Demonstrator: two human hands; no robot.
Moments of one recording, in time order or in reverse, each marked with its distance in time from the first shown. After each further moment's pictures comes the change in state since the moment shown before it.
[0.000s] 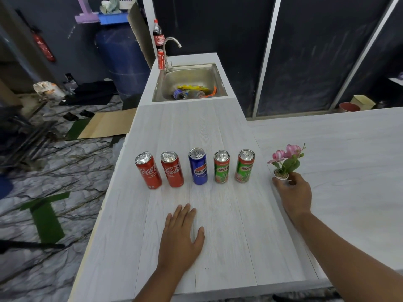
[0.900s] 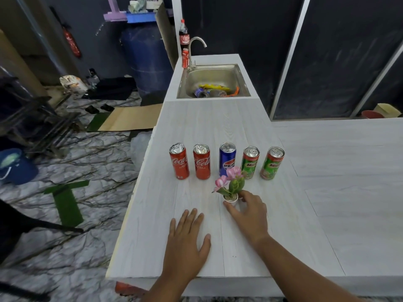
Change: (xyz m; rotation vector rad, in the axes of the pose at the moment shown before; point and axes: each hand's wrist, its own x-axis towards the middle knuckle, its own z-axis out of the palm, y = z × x) left_hand -0.059 -0.049 -0.030 0.043 -0.025 -0.009; right_hand -0.179 -0.085 0.104 -0.112 -0.296 -0.320
